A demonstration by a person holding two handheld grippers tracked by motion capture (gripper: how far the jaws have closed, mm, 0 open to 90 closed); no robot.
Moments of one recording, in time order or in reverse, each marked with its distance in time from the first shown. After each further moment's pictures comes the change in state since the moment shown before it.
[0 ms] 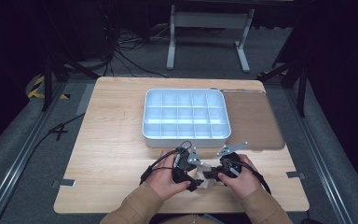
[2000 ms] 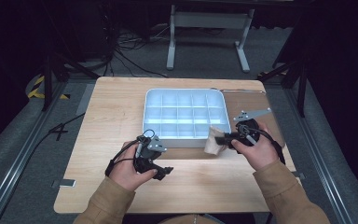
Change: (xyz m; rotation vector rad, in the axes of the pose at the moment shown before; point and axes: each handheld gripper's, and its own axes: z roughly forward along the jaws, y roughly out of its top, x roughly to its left) left arm 0.039 -0.045 -0.072 -0.023 0.079 -0.145; right arm -0.015 0.076 -0.081 -0.131 -0.143 -0.047
